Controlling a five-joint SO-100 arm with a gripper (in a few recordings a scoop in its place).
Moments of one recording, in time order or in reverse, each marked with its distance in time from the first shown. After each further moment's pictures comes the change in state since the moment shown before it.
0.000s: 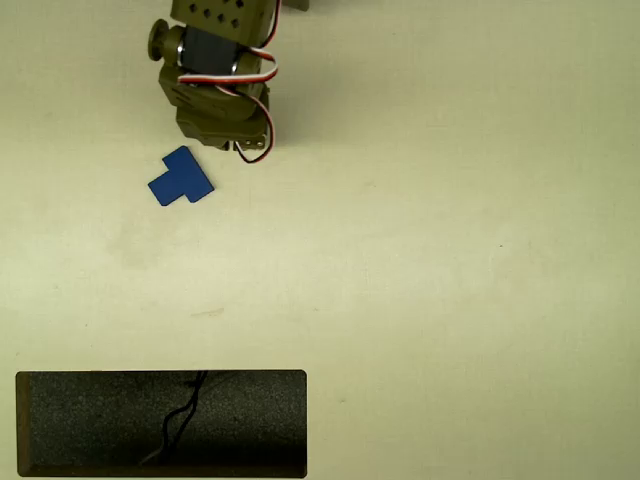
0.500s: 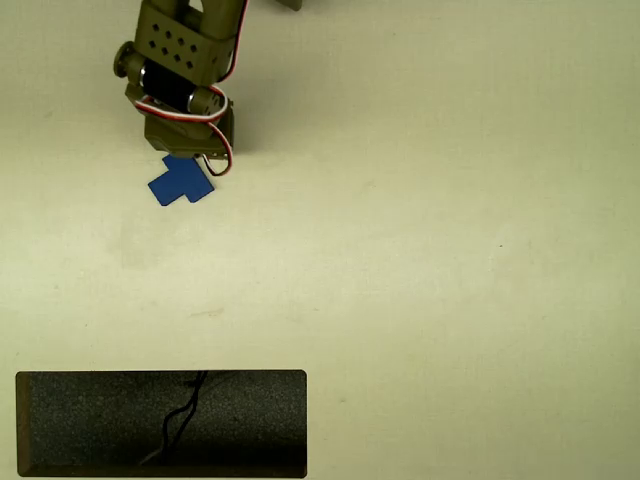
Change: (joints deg) arm 6.8 -14.2 -8.0 -5.6 -7.5
